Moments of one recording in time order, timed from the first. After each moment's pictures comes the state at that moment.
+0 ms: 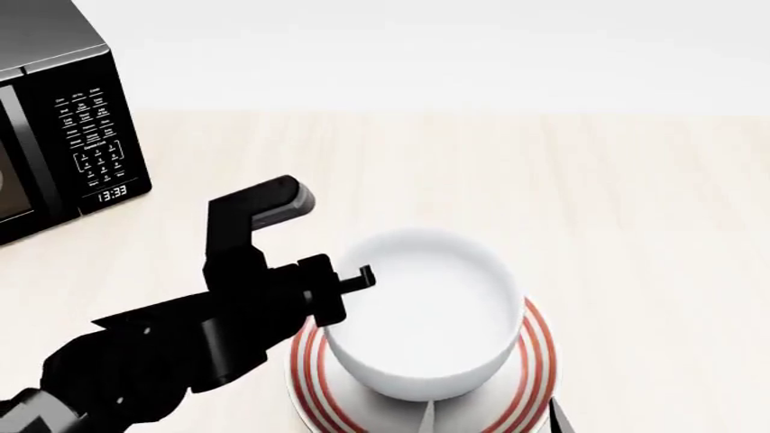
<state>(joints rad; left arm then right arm) -1.19 0.00 1.12 -1.11 -1.58 -0.30 -0.21 -0.08 0.34 -0.37 -0.42 0.23 0.03 0.43</state>
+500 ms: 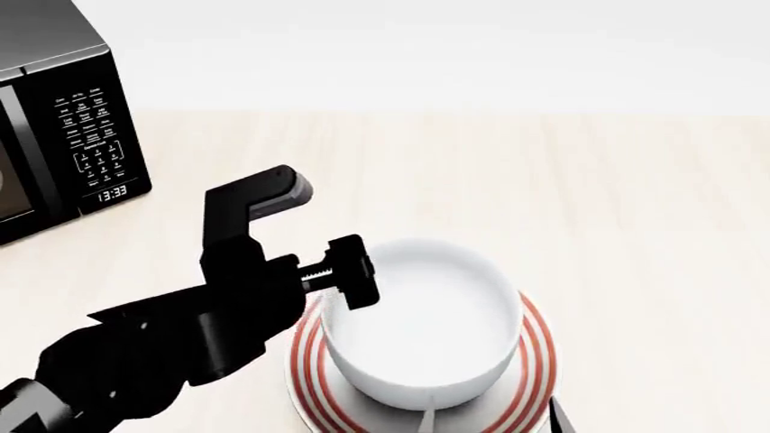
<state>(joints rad) -1.22 -0.03 1.28 -1.06 -1.73 -0.24 -0.23 -0.08 0.34 -0.37 -0.42 0.23 0.03 0.44</state>
